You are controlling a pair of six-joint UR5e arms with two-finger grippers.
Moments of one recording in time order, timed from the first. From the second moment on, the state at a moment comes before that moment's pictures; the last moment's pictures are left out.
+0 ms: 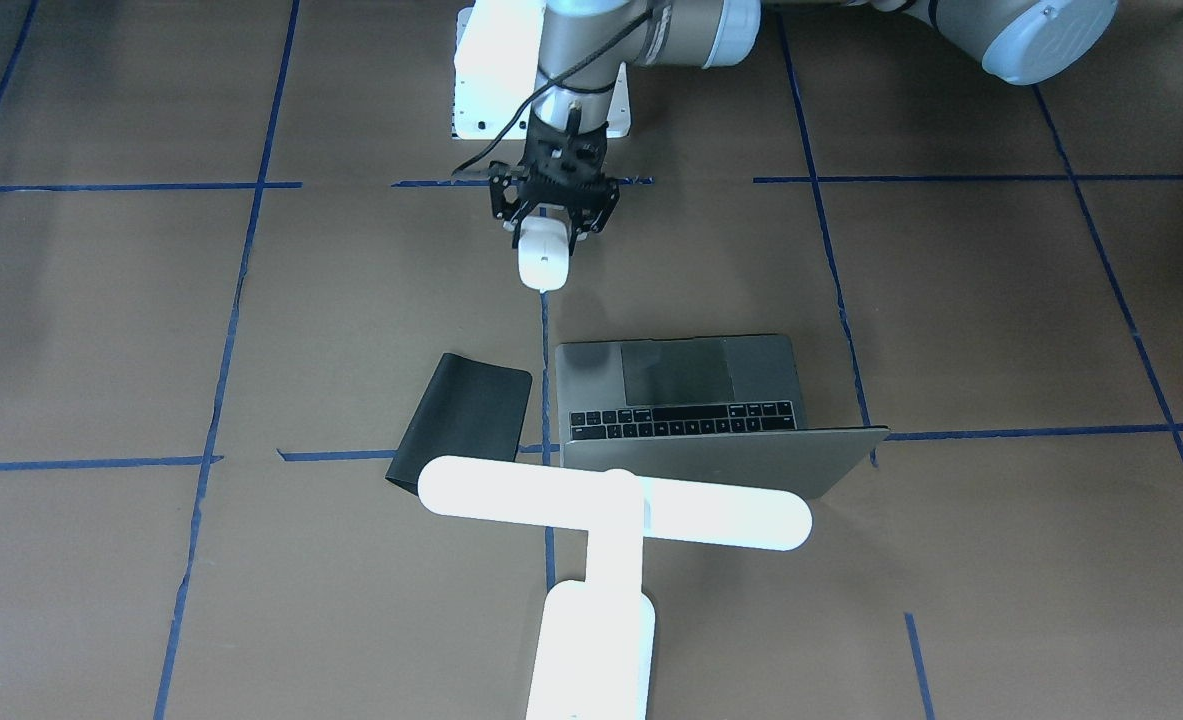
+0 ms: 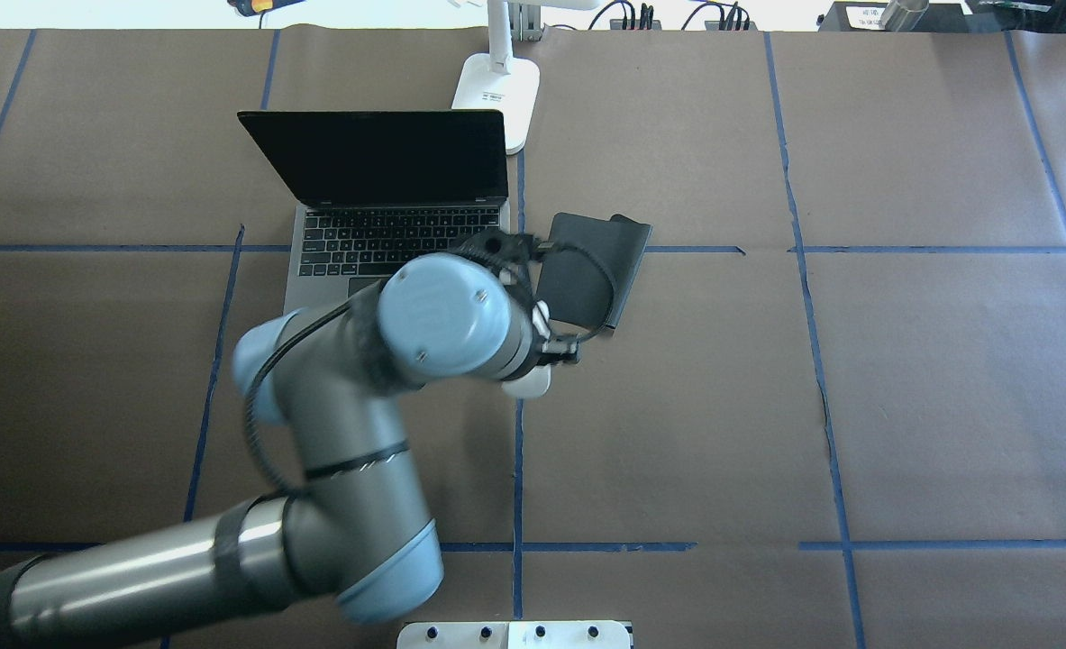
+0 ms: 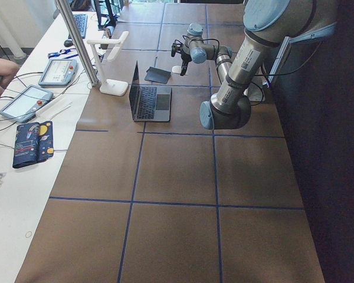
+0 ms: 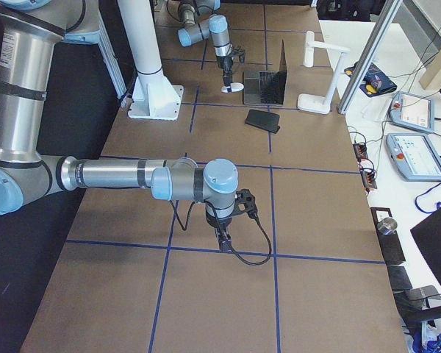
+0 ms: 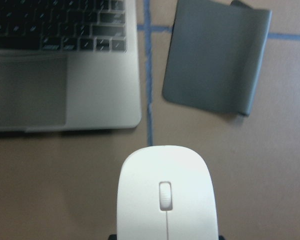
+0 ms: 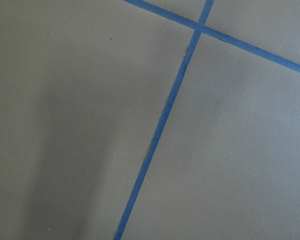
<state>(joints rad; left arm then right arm) -0.43 -2.40 -1.61 -1.68 -1.71 -1.26 1.52 -1.82 1.86 -1.59 2.28 -0.31</state>
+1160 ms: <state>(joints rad) -0.52 -2.81 -0.85 -1.97 -1.76 -1.17 1.52 -1.82 1.85 -1.59 2.29 -0.31</state>
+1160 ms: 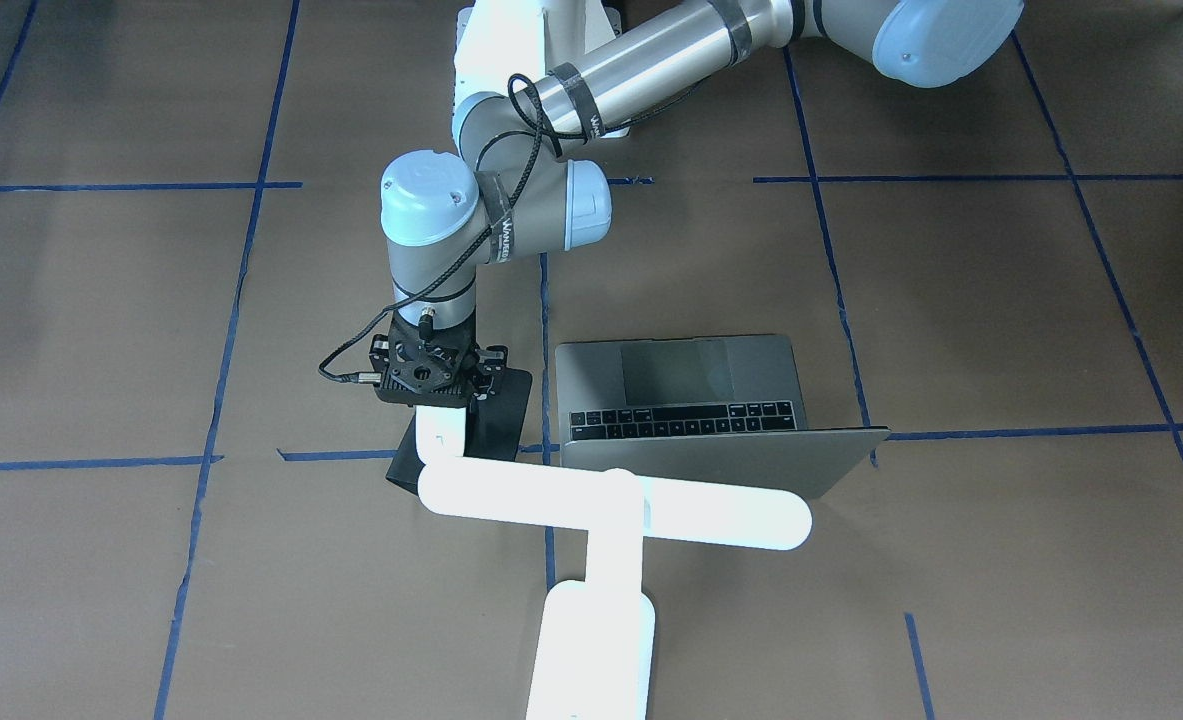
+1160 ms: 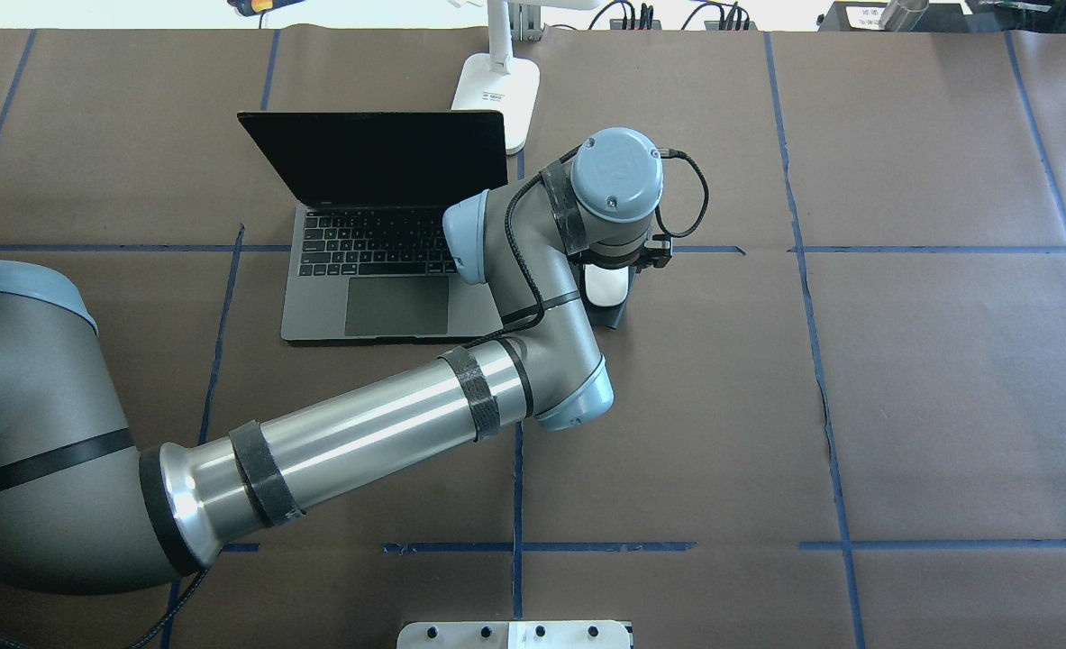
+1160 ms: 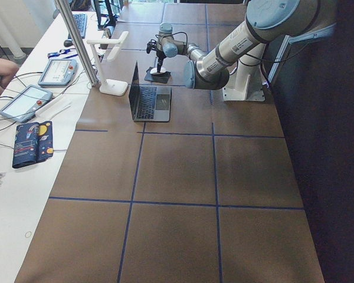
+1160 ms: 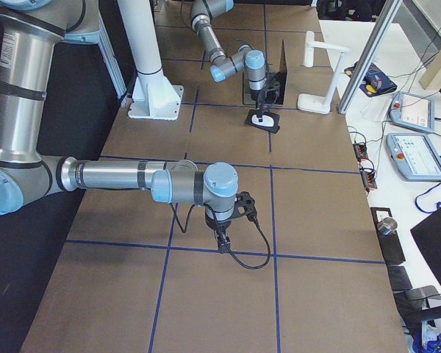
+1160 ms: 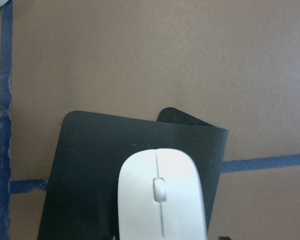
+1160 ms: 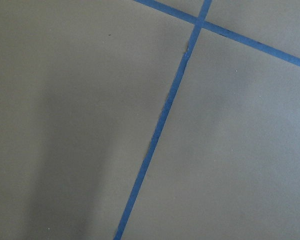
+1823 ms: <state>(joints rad) -0.56 -2.62 -1.21 -1.80 -1.93 -1.20 1.52 -1.82 1.85 -1.59 2.30 -0.21</state>
